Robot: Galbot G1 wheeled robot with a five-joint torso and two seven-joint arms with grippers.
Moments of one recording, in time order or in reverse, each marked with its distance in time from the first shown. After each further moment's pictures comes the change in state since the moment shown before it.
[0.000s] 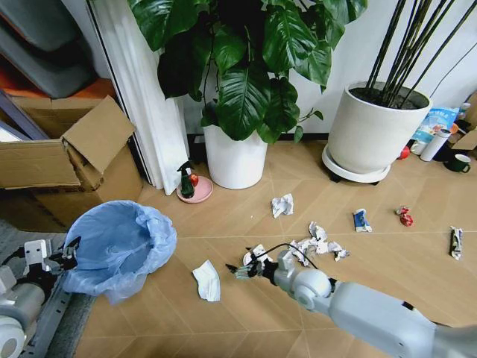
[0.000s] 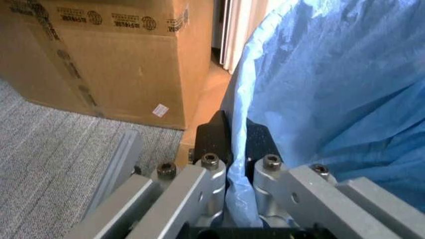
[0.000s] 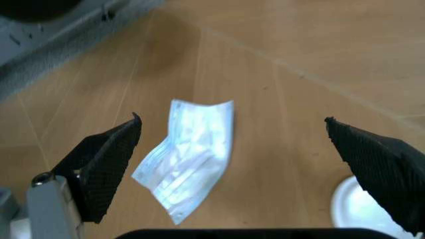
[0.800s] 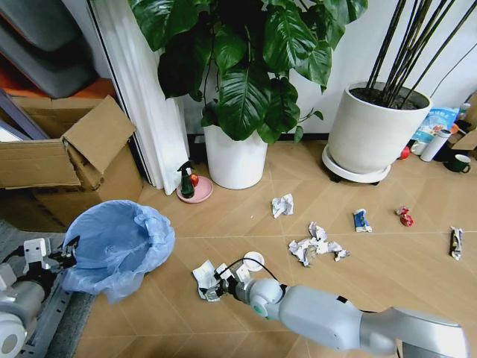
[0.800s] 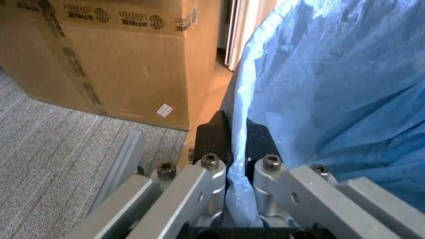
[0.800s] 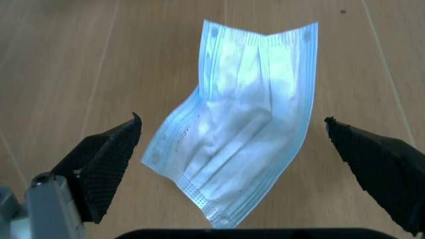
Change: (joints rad) left arm -0.035 0.004 0.005 0.031 -0.015 0.011 -0.010; right arm 0.012 0.284 -0.088 -0.262 -0.042 -0.145 0.110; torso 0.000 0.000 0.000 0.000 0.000
